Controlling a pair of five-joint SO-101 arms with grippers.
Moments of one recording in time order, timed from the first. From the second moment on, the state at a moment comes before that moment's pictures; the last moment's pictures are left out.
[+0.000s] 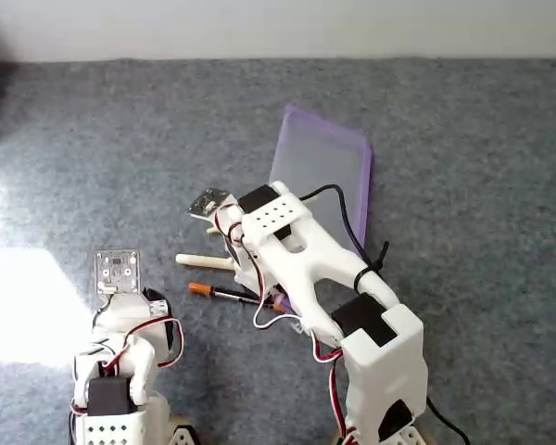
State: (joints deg) left arm -7.7 -101.8 96.8 64.8 5.1; right arm -35.7 23.1 0.5 81.8 19.6
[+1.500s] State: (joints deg) left arm -7.7 -101.8 96.8 64.8 5.1; right arm -35.6 2.2 -1.5 99.5 21.5
